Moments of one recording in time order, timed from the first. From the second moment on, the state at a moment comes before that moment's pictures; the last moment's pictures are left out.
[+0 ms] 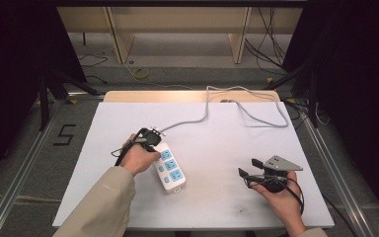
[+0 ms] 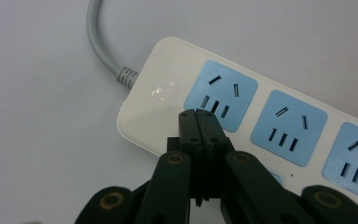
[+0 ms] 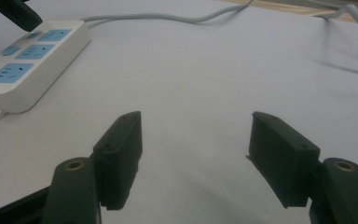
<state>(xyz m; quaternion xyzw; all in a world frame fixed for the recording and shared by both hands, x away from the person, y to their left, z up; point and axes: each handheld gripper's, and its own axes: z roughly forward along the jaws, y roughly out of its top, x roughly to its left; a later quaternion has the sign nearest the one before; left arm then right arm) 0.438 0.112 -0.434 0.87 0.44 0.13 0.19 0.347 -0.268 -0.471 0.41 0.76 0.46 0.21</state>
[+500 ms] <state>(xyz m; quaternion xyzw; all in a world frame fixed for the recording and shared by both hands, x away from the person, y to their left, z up) 0.441 0.108 -0.437 0.87 0.44 0.14 0.17 0.347 -0.268 -0.471 0.41 0.76 0.45 0.21</state>
